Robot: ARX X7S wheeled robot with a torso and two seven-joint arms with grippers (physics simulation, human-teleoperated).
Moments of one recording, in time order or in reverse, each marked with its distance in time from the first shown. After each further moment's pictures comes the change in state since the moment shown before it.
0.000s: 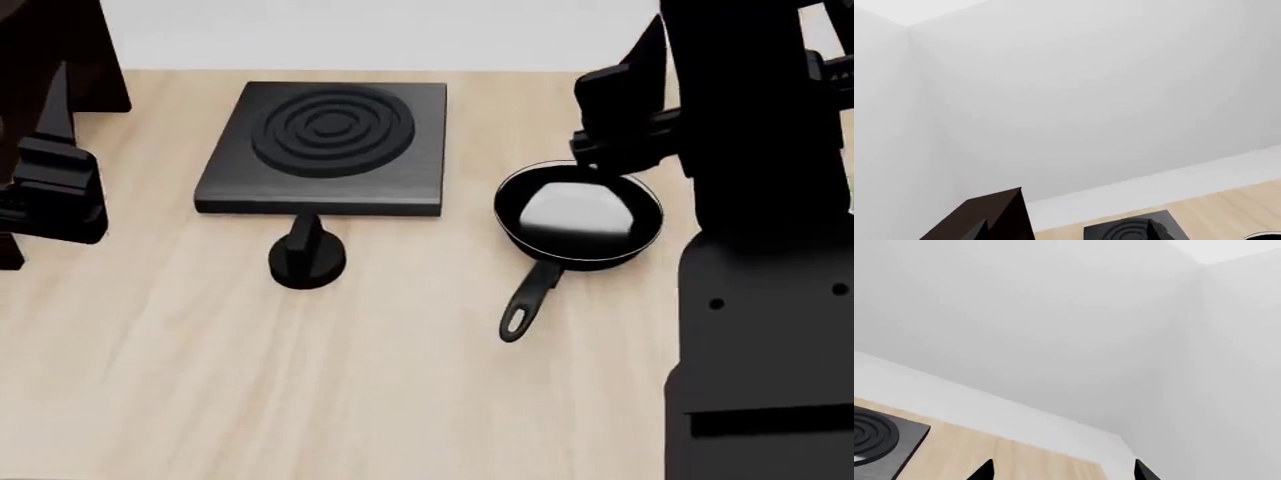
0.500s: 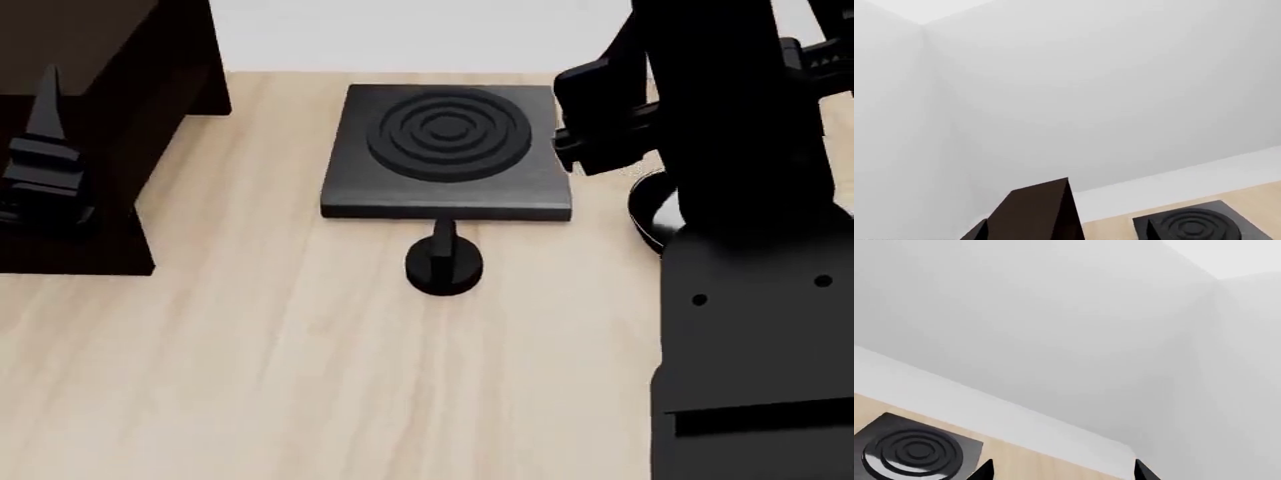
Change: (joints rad) left arm -0.006 -0.011 0.003 0.018 -0.001 -0.024 -0.012; right arm 0.030 0.004 -0.044 -0.017 0.004 0.027 -0.009
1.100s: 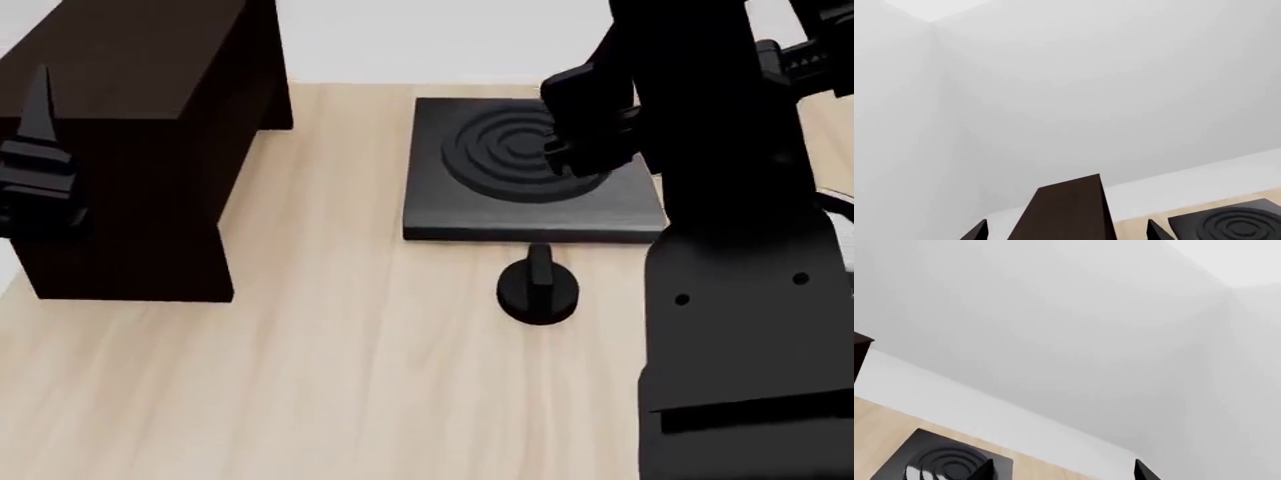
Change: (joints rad) left arm 0.004 -0.009 -0.007 0.014 -0.007 -0.009 -0.007; right arm -0.003 -0.002 -0.025 0.026 0.000 -0.034 0.008
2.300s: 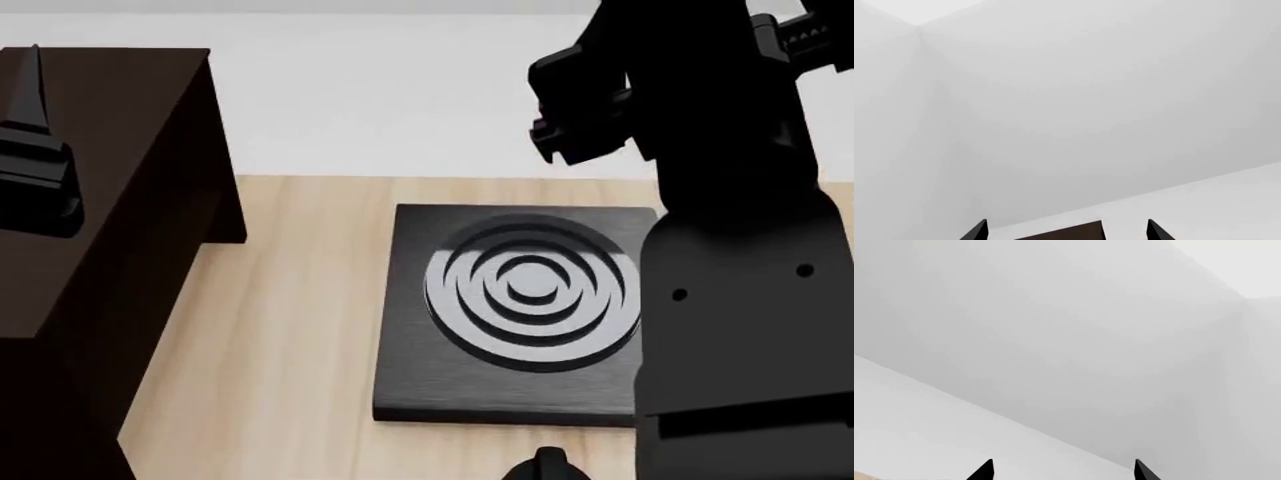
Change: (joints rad) left arm -0.053 -0.004 0.009 0.042 -0.026 -0.065 -0.018; right arm 0.047 0.008 -0.030 -0.052 0.007 0.058 -0.014
